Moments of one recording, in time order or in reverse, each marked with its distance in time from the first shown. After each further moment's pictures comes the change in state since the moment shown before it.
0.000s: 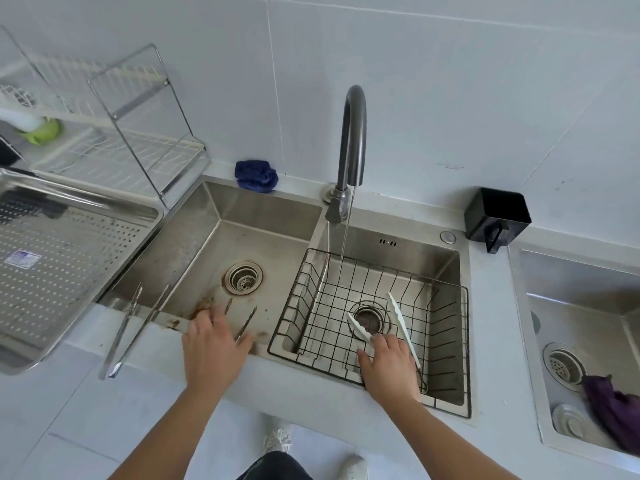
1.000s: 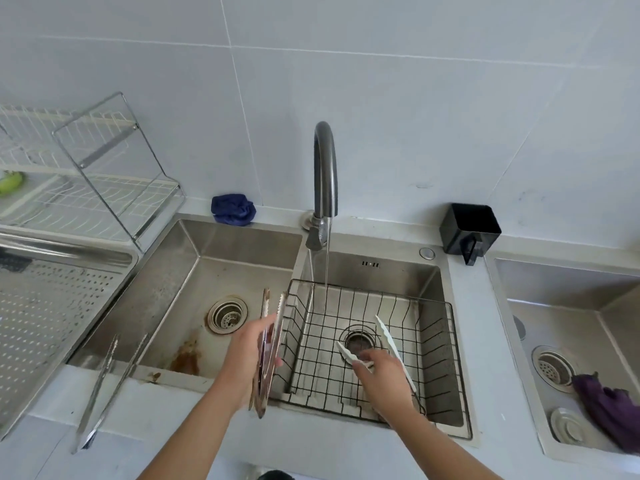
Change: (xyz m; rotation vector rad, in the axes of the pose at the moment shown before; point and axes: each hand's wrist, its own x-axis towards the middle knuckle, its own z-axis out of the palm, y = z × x) left_hand 0.038 0.076 -0.040 -1.332 -0.510 -0.314; right_hand 0.022 -0.009 -0.019 0.408 -0.016 0.110
